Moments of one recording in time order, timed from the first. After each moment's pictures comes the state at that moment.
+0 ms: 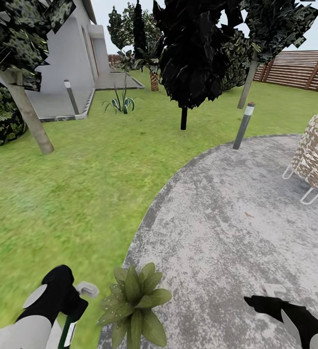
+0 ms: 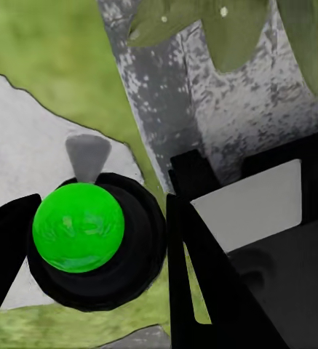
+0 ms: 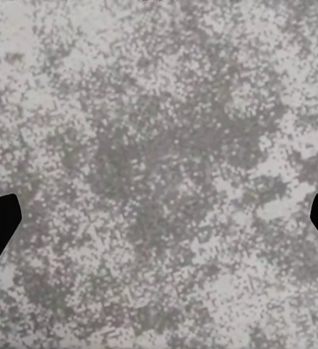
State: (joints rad) left arm -0.56 0.04 0.32 -0.82 -1.26 0.89 -1.13; right arm -0.58 -0.30 -0.17 -0.29 0.03 0.15 0.31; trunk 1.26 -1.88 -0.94
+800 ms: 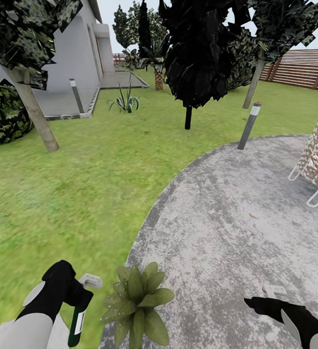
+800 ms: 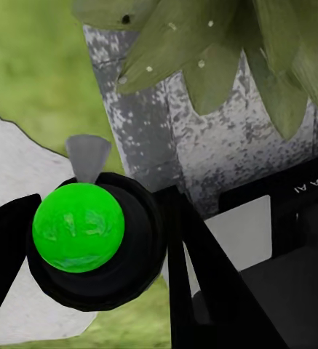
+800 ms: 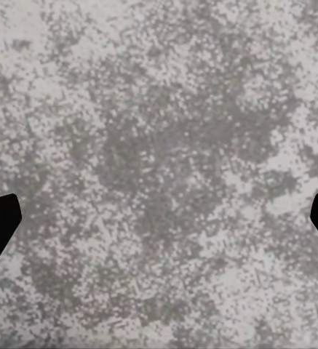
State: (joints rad) left arm -0.57 0.03 0.32 -0.87 -1.16 0.89 -1.13; right arm -0.58 -0.30 -0.17 -0.29 0.03 0.19 0.31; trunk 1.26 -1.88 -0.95
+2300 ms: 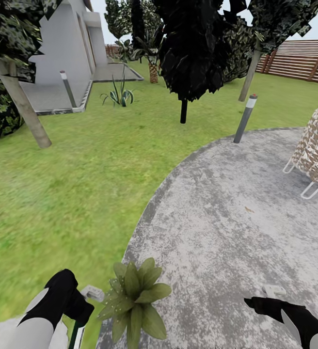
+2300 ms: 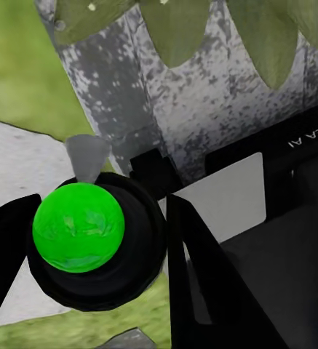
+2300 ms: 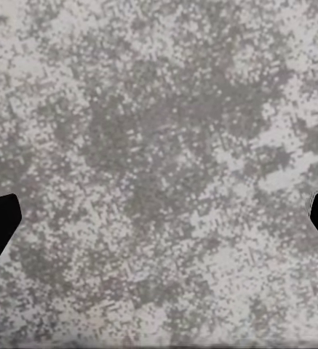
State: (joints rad) left arm -0.55 0.03 0.31 -0.76 -1.17 0.85 -1.13; right arm -0.58 -0.30 -0.17 -0.29 0.04 0.19 0.31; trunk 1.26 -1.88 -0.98
